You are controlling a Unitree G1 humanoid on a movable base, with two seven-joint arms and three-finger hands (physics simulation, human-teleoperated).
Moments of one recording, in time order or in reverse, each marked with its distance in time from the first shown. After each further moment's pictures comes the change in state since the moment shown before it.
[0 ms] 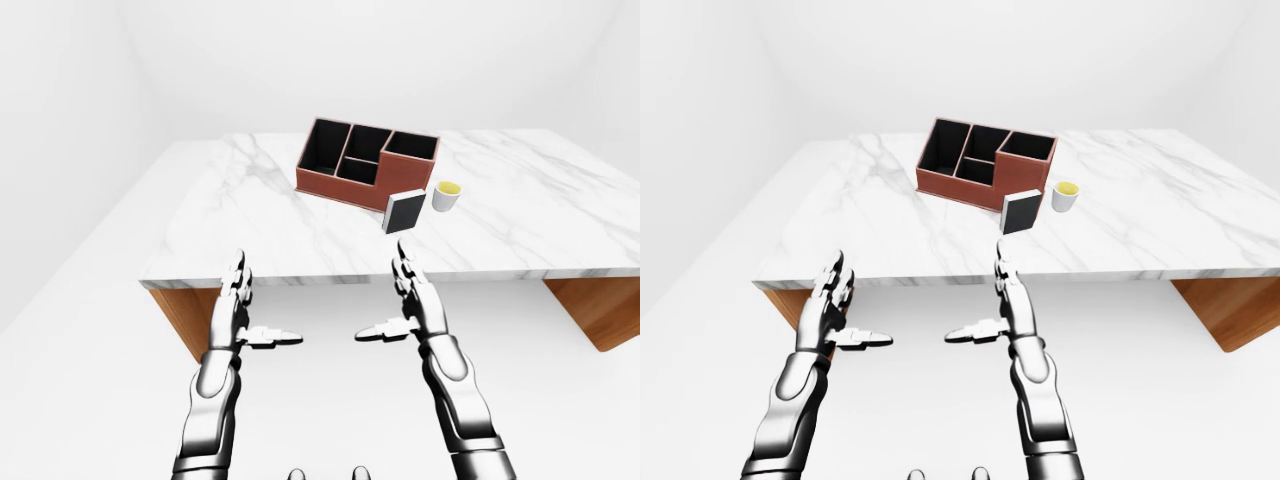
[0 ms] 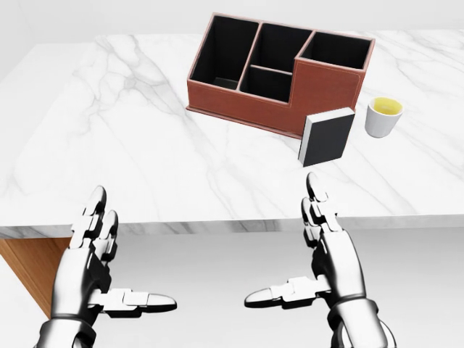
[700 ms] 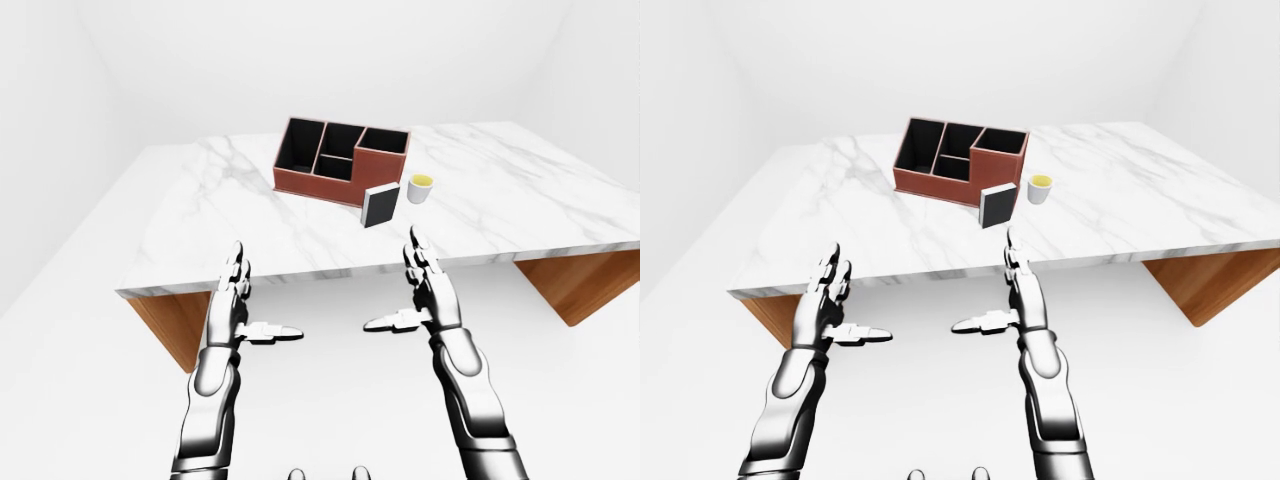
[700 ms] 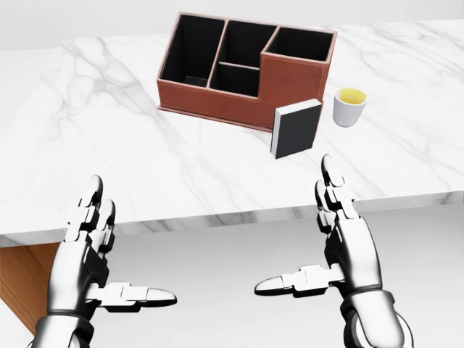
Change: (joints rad) left arm 0.000 -0.005 -0.003 -0.066 0.014 0.006 0.005; right arm -0.009 -0.020 -0.039 -0.106 0.008 0.038 0.010
